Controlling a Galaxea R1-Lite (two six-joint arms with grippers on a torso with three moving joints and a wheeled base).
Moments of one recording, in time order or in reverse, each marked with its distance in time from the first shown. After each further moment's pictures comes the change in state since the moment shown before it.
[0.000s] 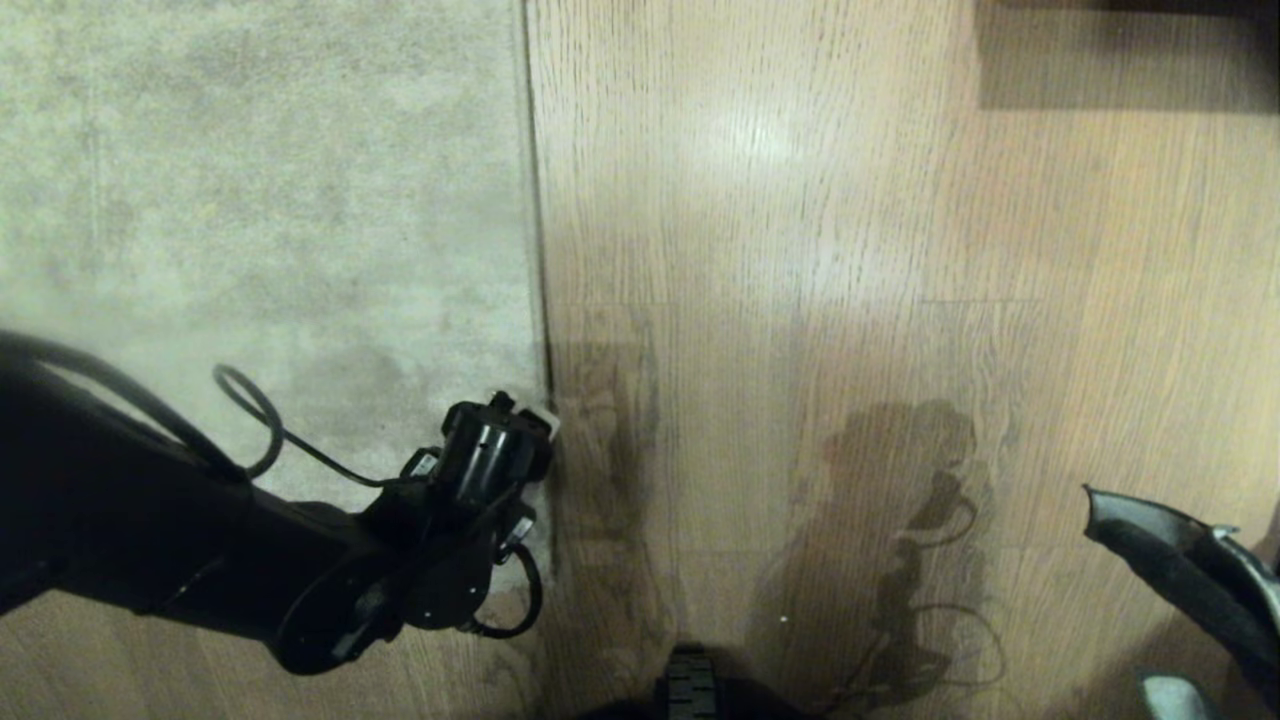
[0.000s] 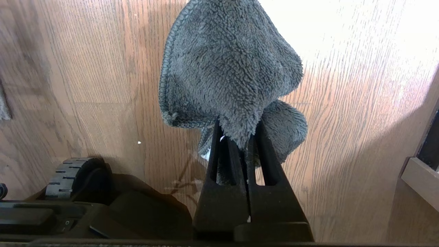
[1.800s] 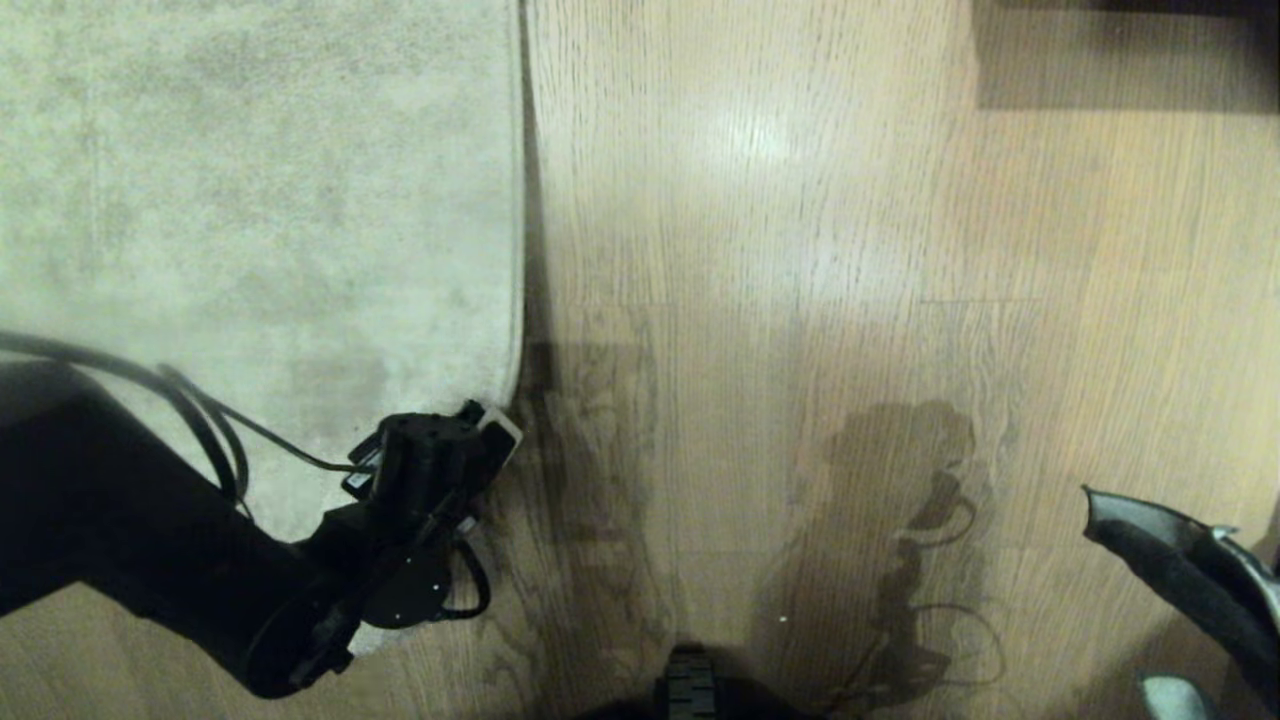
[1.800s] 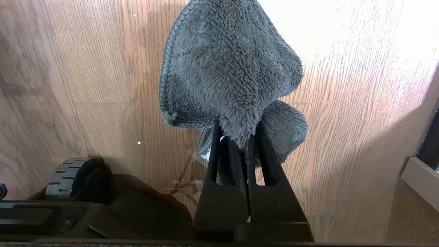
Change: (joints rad) left arm 0.165 0.036 0.176 -0.366 0.085 0.373; right arm 0.000 0.000 0.000 0.000 0.000 0.000
